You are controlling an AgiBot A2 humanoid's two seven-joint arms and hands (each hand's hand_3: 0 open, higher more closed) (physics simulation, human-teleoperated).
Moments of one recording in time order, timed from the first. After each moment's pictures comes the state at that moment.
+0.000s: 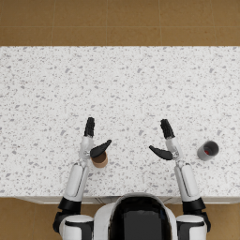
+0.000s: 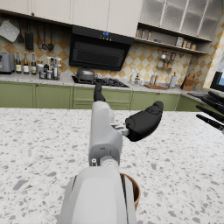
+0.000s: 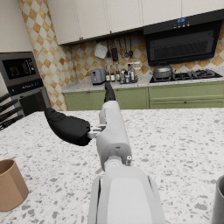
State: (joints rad) left arm 0.19 1.21 0.20 -1.80 1.00 0.10 0.10; right arm 0.19 -1.21 0.20 1.80 1.00 0.10 -0.10
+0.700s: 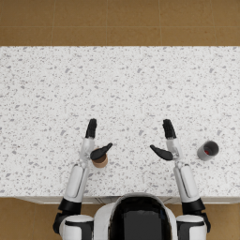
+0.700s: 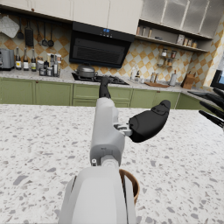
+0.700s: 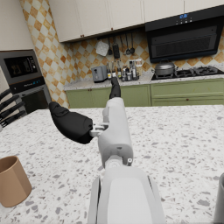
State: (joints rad) left arm 0.16 1.21 0.19 -1.80 1.03 0.02 0.02; right arm 0.16 -1.21 0.20 1.81 1.00 0.02 -0.02
